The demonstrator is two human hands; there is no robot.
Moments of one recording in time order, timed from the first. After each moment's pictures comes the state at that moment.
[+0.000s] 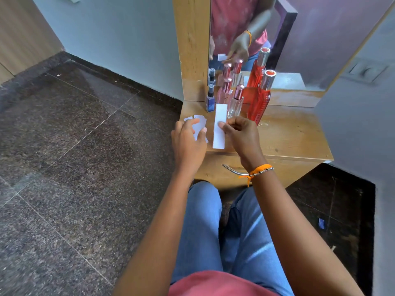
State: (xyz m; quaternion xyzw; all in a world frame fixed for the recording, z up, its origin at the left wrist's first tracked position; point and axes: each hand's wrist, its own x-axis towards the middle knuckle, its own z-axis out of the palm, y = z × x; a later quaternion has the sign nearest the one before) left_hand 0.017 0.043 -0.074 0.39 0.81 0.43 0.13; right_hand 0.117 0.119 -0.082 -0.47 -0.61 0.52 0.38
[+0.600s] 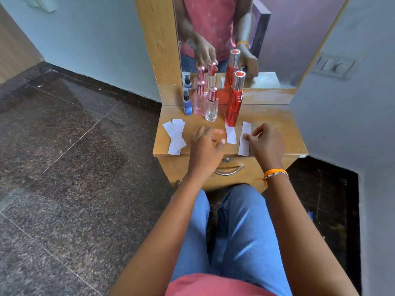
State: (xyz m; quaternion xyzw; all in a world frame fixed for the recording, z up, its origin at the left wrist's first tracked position) left_hand 0.082 0.069 -0.077 0.51 0.73 0.40 0.21; right_hand 0.211 0.151 -0.096 -0.66 -0.65 0.23 0.29
